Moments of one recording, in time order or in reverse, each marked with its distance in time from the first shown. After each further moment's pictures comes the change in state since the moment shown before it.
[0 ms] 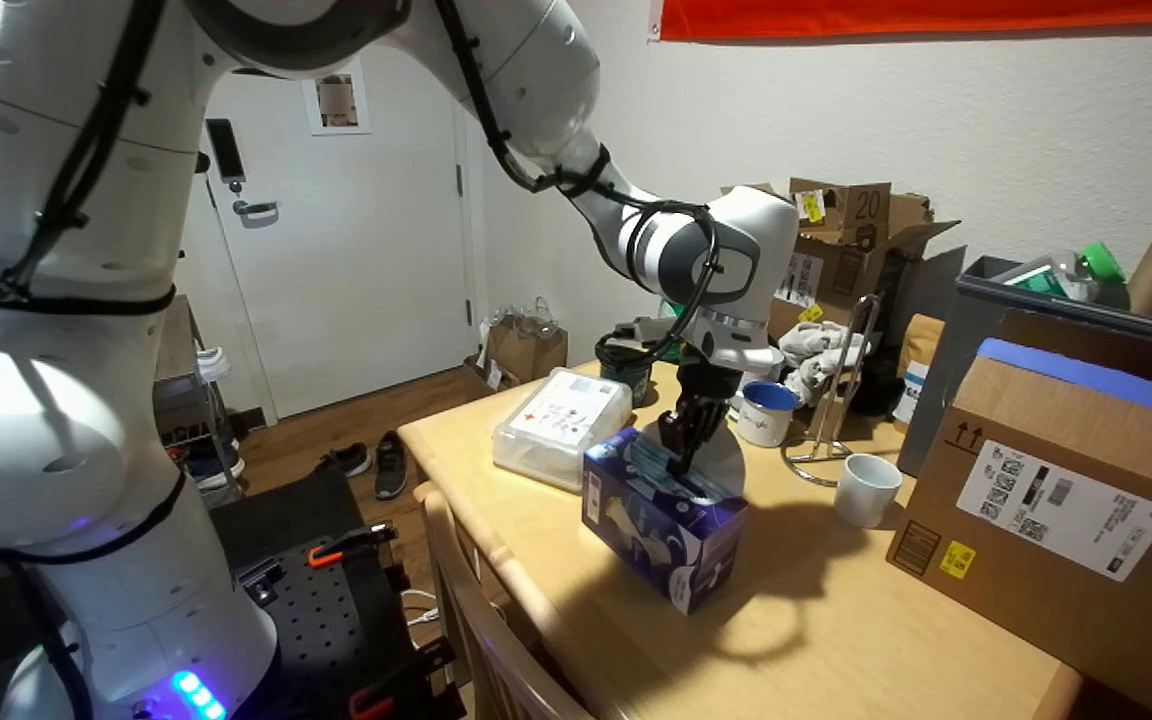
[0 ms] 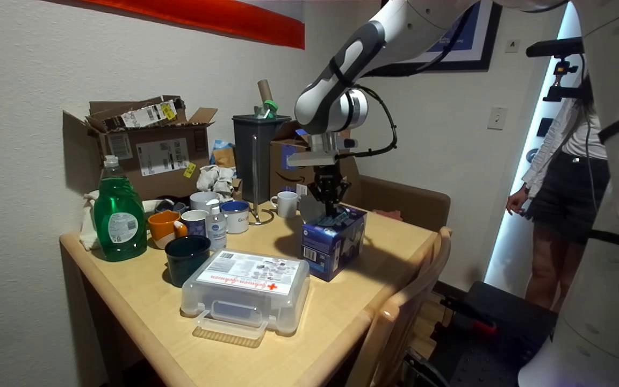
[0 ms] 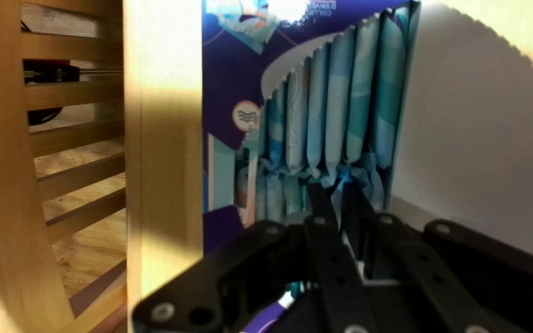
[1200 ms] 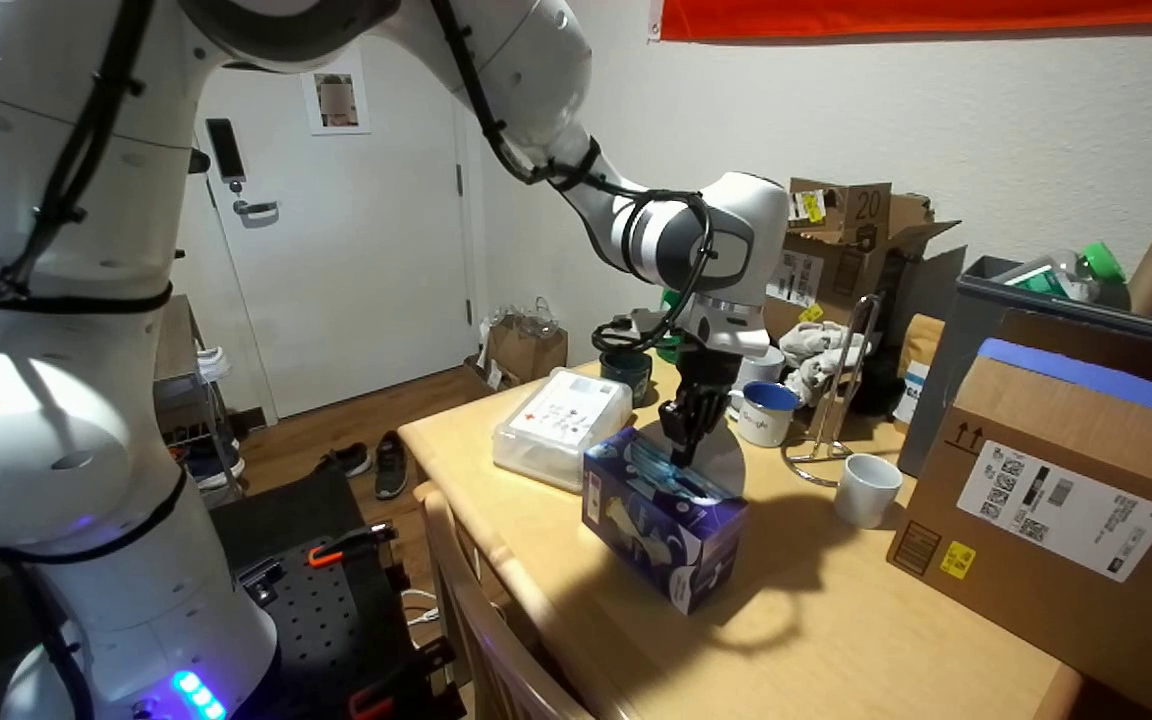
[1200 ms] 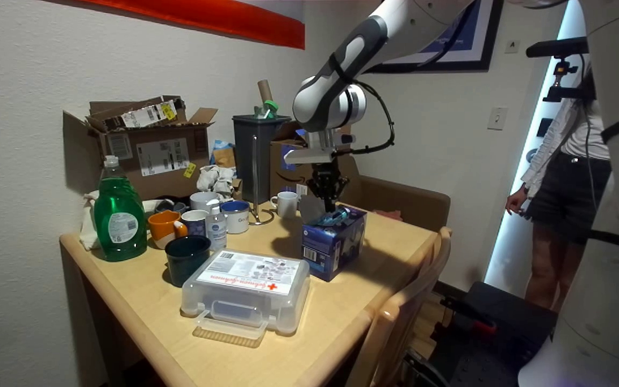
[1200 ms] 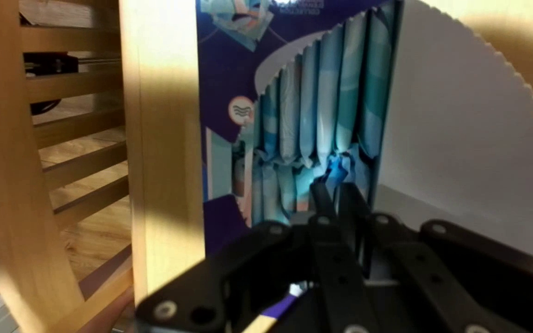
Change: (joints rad) arm 0.024 -0.020 -0.005 -0.001 -0.052 0.001 0.062
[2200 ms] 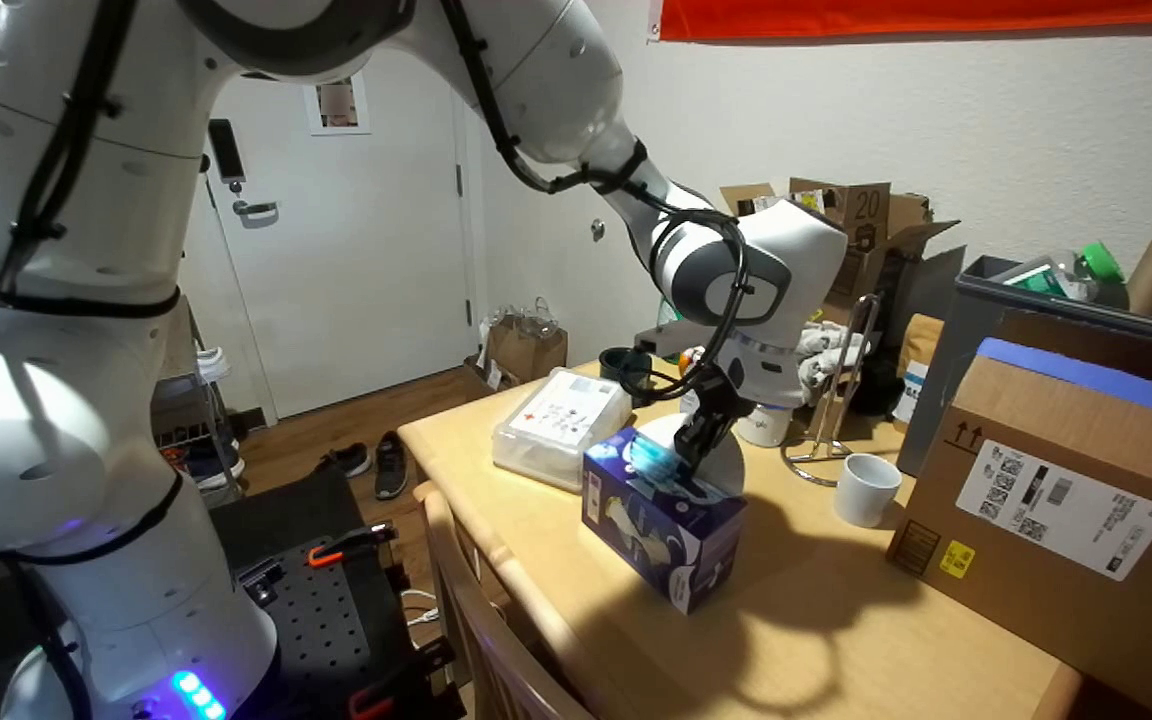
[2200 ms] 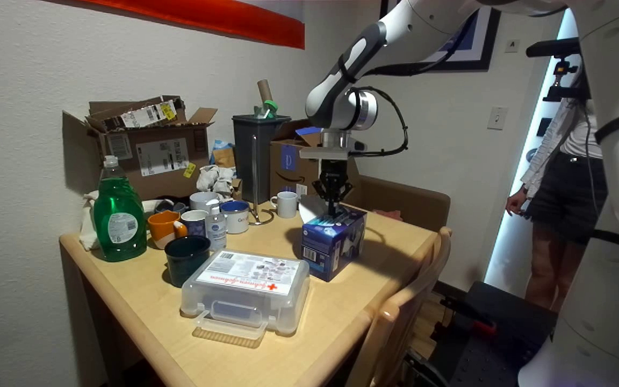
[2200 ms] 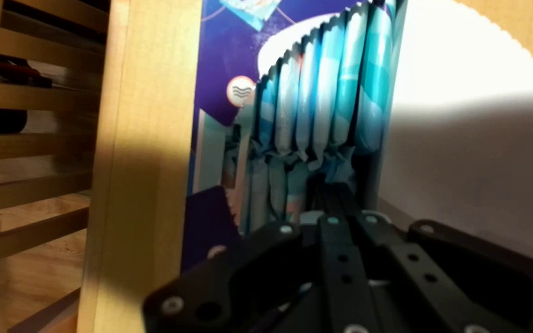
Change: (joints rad) arm -0.098 0.033 0.002 0.016 0.248 -0.001 -0.312
